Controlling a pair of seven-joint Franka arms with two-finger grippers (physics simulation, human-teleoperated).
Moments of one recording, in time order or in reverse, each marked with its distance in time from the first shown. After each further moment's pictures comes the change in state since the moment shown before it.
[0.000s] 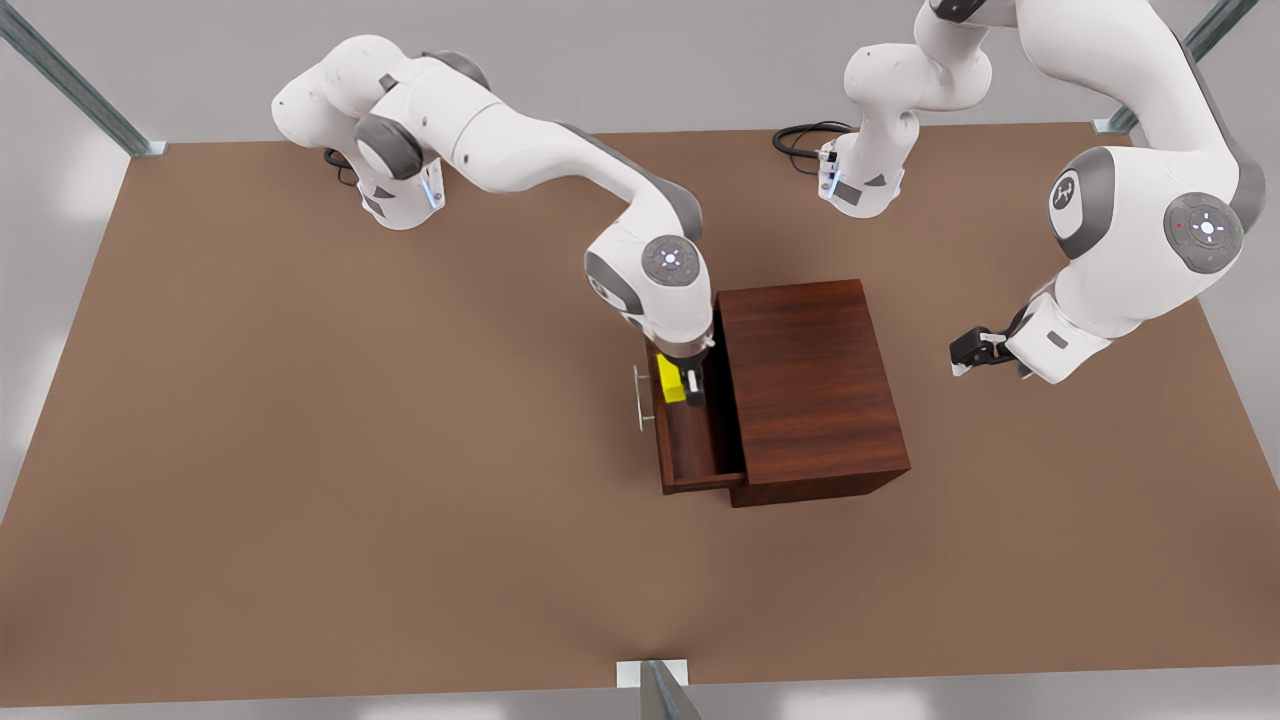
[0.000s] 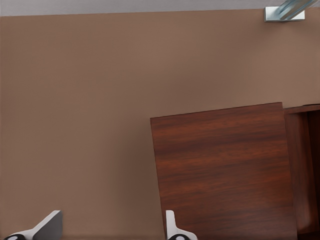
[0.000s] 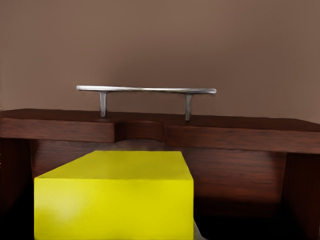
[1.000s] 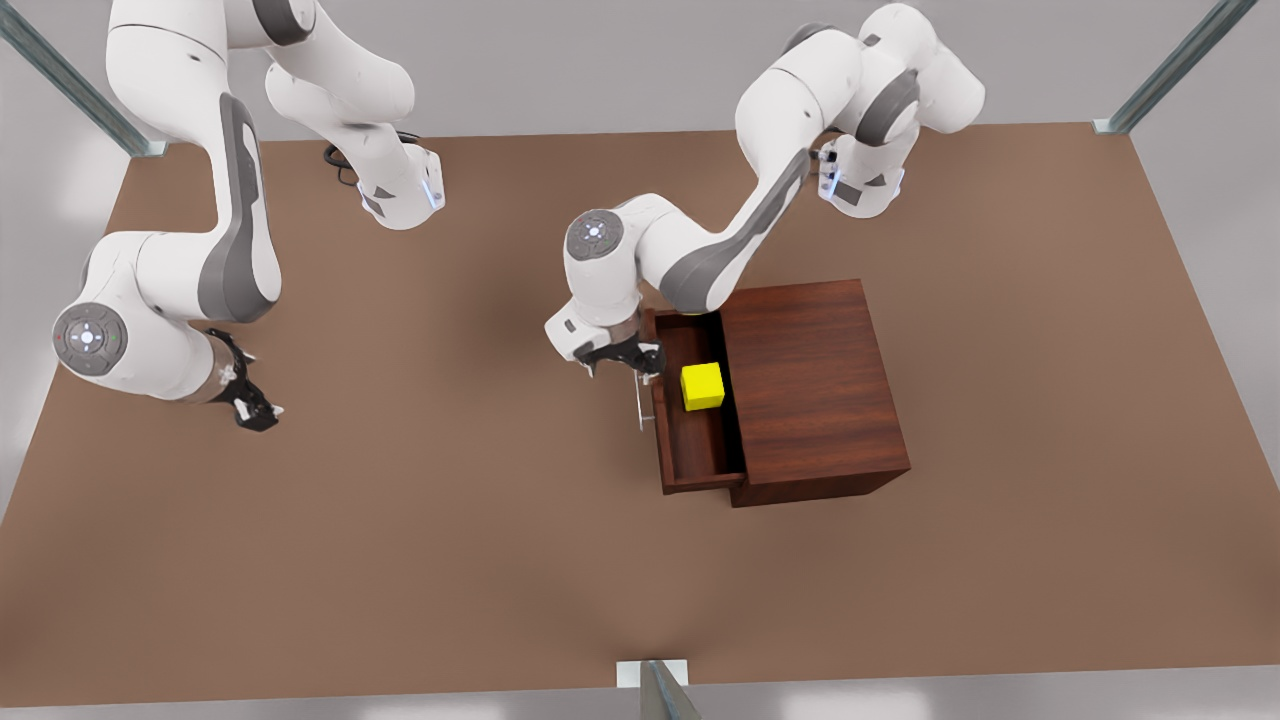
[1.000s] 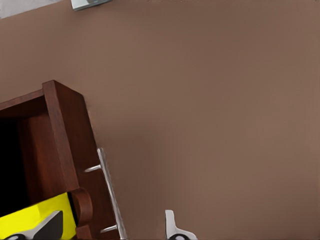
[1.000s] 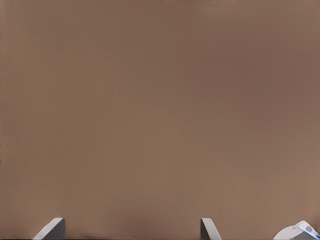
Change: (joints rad) left arm -0.773 0.605 0.002 0.461 0.213 0.220 -0.647; right arm -0.861 -0.668 -0.028 -0.744 -0.077 -0.299 -1.367
